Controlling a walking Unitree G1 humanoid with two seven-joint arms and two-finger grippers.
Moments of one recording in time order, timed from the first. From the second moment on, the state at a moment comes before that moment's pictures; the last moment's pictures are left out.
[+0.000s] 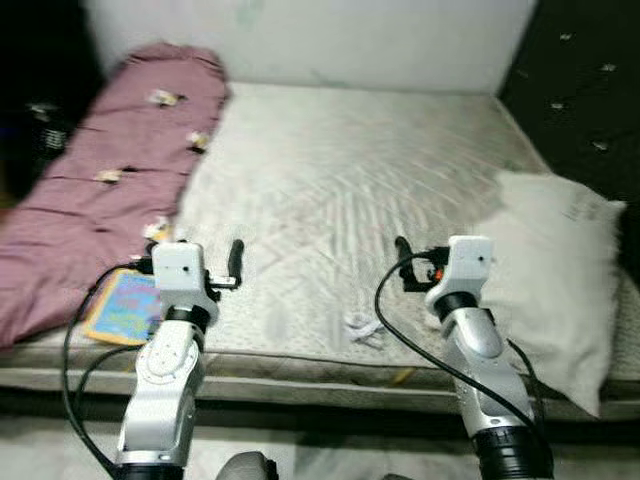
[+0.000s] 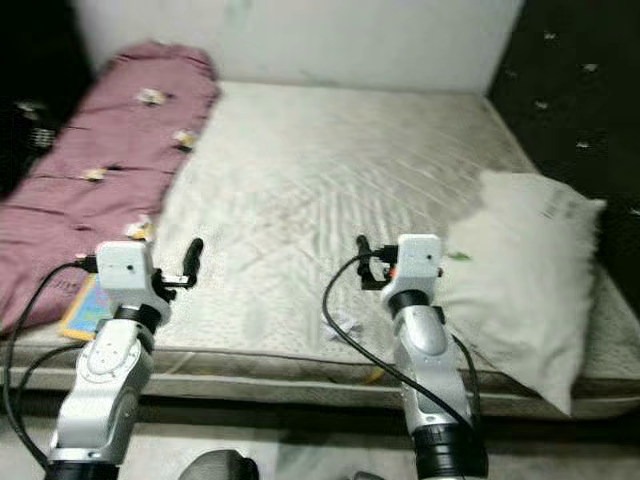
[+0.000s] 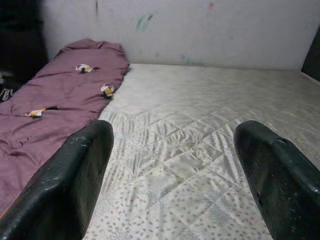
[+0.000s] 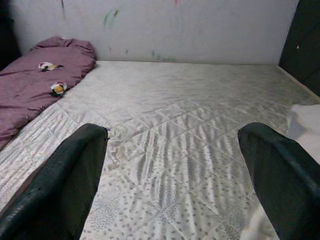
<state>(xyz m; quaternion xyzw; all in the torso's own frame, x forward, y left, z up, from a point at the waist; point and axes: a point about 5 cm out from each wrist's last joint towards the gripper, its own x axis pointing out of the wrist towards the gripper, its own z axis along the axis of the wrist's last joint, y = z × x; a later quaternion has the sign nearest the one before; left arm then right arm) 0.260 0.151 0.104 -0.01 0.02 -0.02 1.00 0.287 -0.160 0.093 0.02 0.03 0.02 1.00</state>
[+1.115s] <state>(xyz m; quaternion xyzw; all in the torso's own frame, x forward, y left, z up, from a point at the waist) 0.259 0.151 0.105 0.00 0.01 -0.03 1.00 0.289 -0.168 0.094 0.02 0.03 0.00 1.00</state>
